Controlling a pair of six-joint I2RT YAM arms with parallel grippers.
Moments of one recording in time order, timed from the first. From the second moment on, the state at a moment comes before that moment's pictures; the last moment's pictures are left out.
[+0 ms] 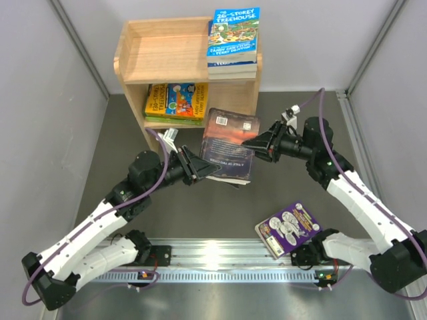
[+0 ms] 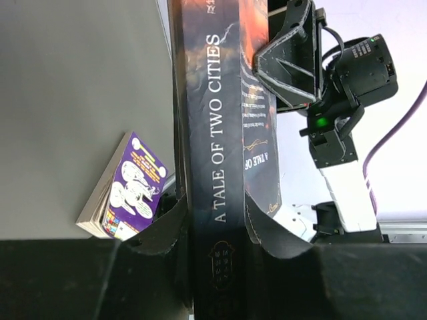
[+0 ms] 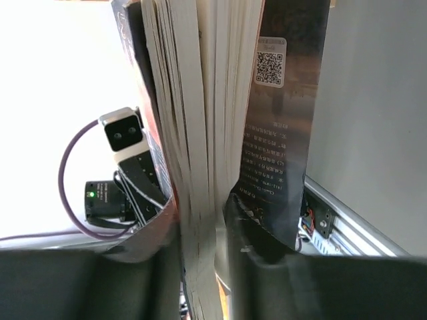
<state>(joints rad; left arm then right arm) -0.74 0.81 0.79 -0.10 0.27 -1.18 0.44 1.07 0.94 -0.10 -0.65 1.31</state>
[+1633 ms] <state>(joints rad) -0.74 1.21 2.08 -0.96 -0.21 -0.39 0.44 0.78 0.80 -0.09 -0.75 1.28</state>
